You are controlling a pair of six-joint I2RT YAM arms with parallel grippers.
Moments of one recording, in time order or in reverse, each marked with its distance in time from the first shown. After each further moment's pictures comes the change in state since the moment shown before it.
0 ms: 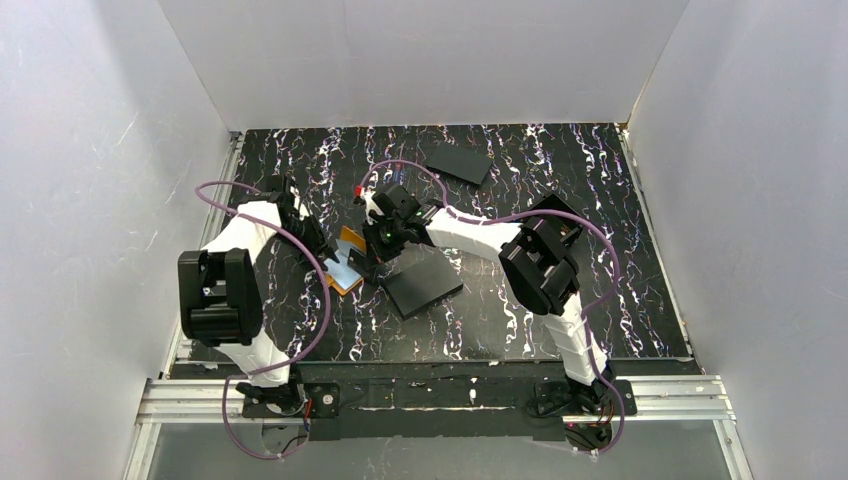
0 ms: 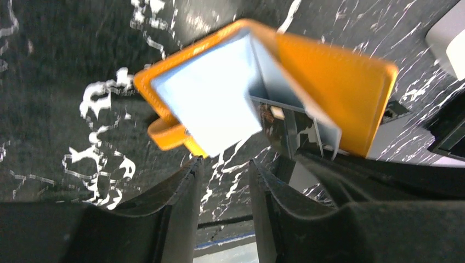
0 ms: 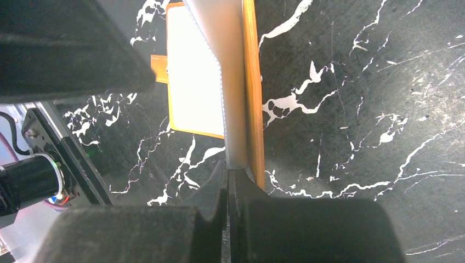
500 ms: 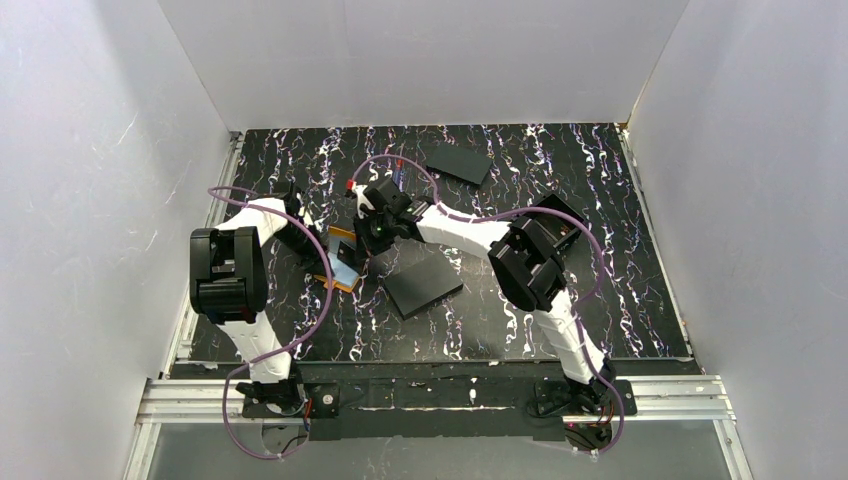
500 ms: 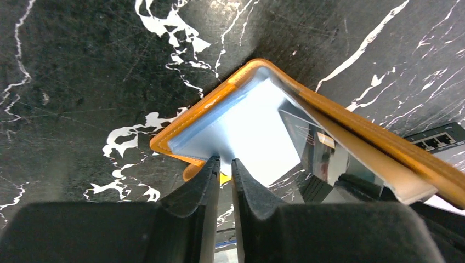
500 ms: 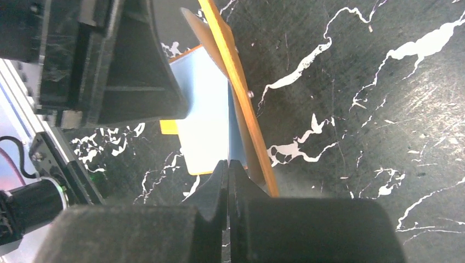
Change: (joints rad) left arm 0.002 0.179 0.047 0.005 -0.040 0.051; right arm 0.000 0.087 0.136 0.010 0.000 0.029
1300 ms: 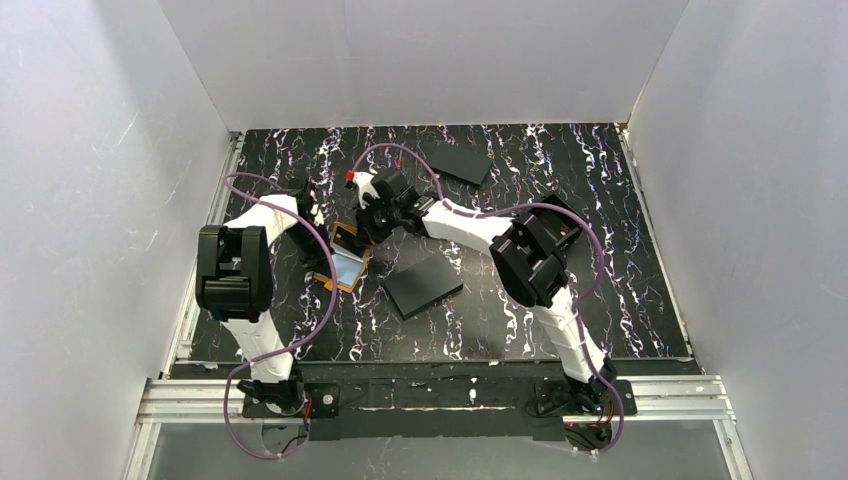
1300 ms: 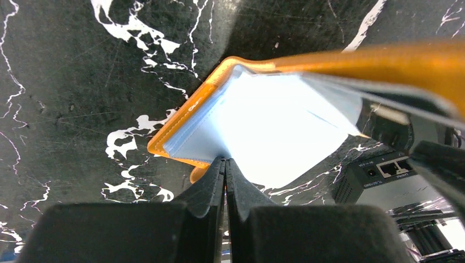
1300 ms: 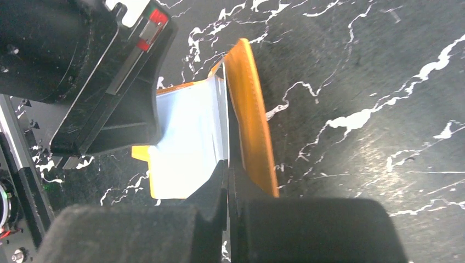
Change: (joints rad) left arm -0.079 0.016 0.036 -0.031 -0.108 0.095; right arm -0.036 0.022 -0.007 0.145 -0.013 -0.185
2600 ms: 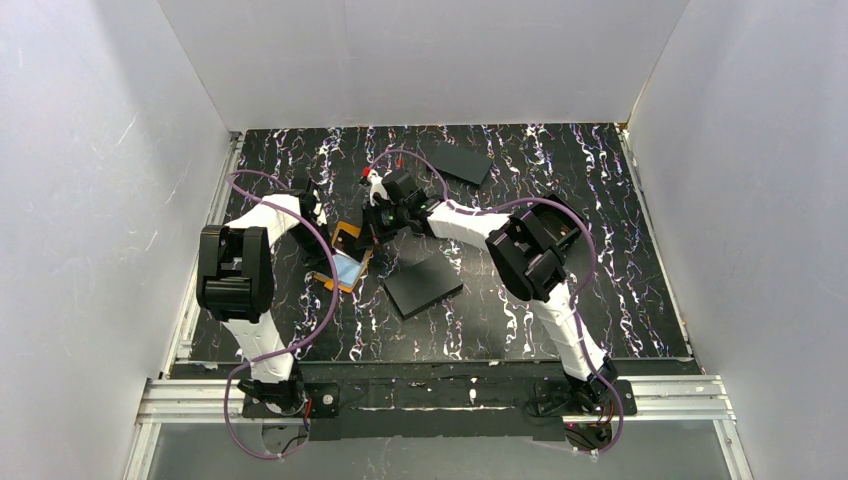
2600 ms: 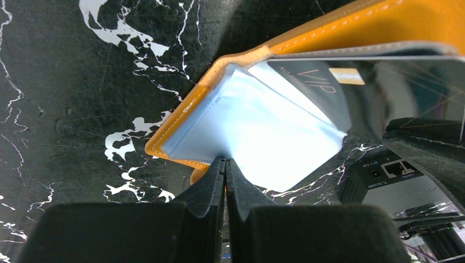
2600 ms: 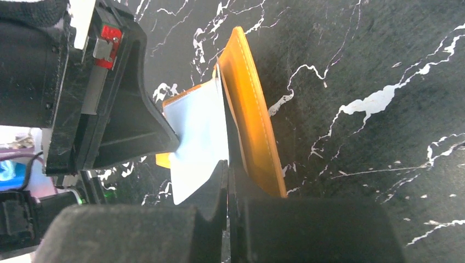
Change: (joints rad) left arm -0.021 -0.002 0.003 0.006 -0.023 0.020; right arm -0.050 0.049 -0.047 0.123 -0.154 0.241
